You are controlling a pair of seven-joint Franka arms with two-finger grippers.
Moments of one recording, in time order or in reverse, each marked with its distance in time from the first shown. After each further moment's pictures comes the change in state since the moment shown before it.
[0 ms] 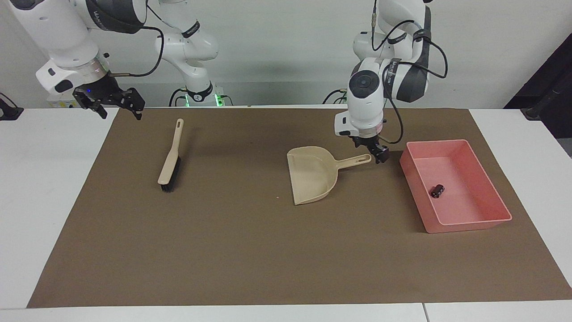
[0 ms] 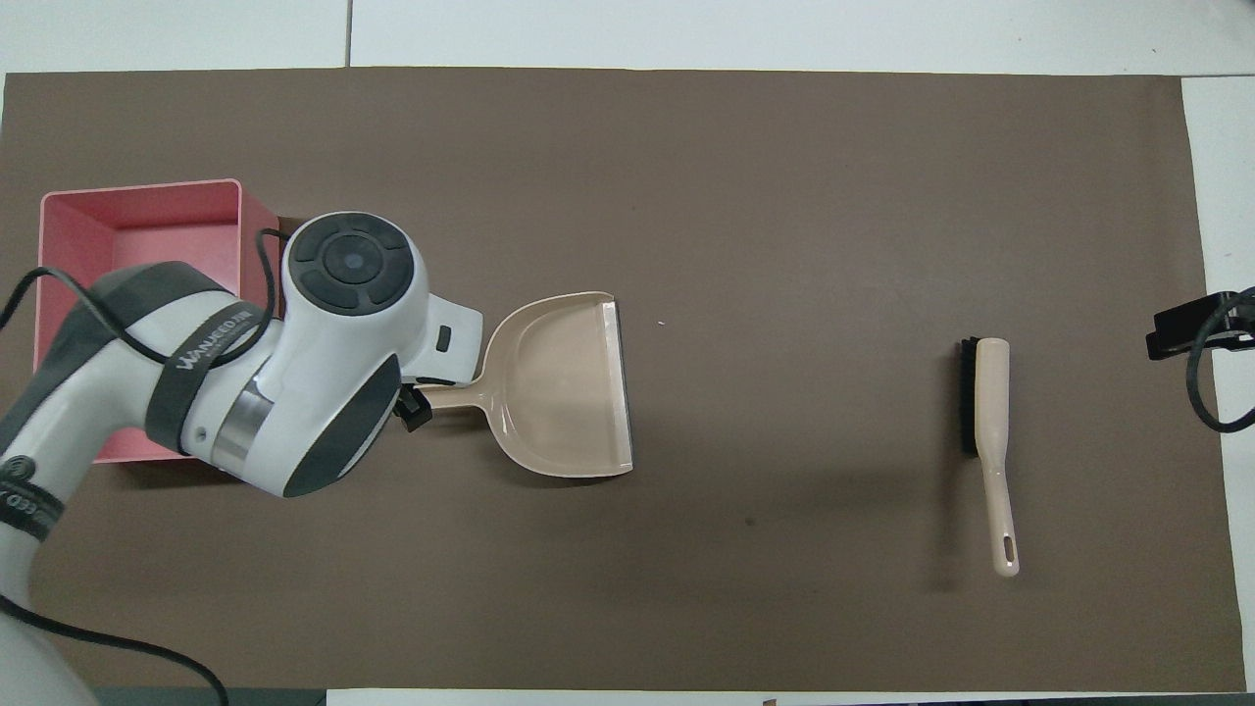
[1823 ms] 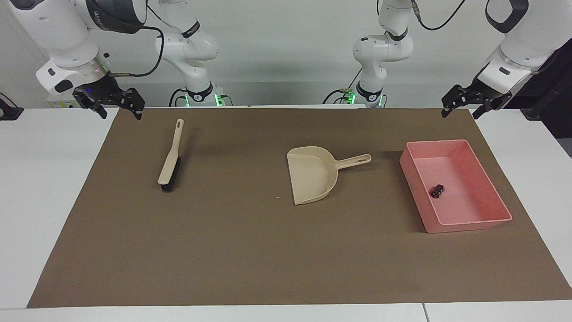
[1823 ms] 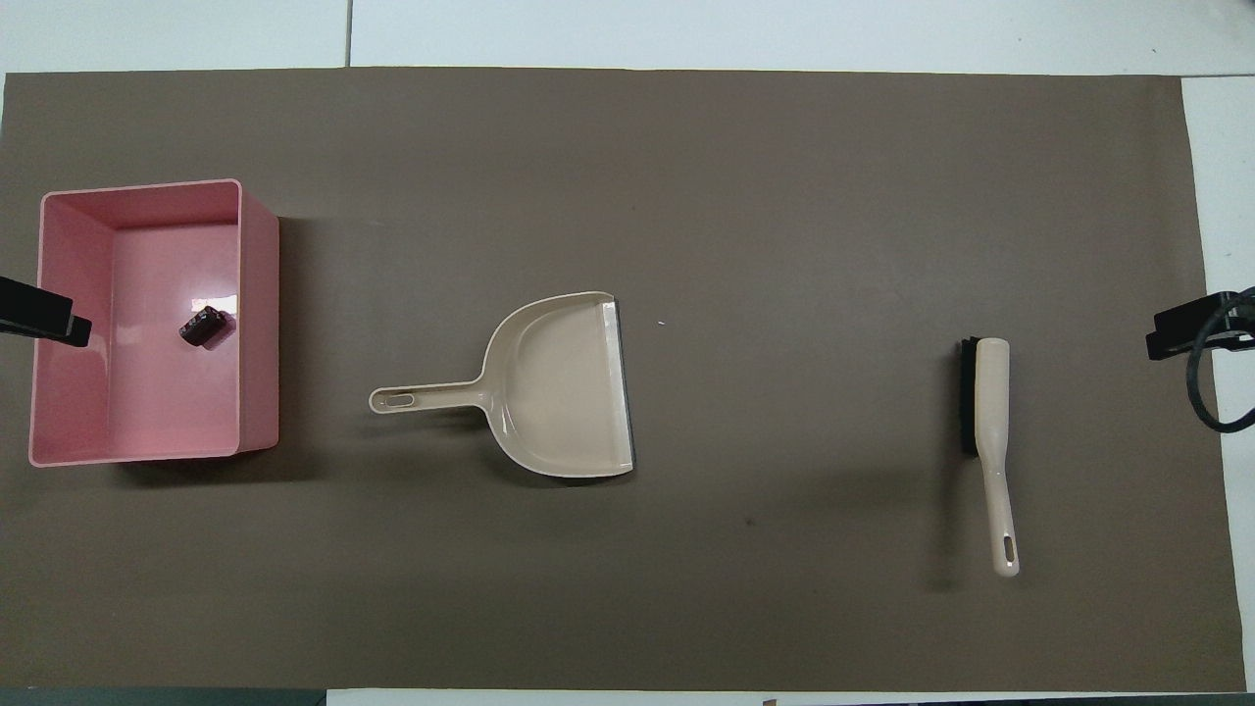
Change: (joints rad) left arm 0.470 -0.076 0.007 0.379 -0.273 -0.359 -0.173; right arm 0.000 0.000 0.000 0.000 0.000 0.000 0.000
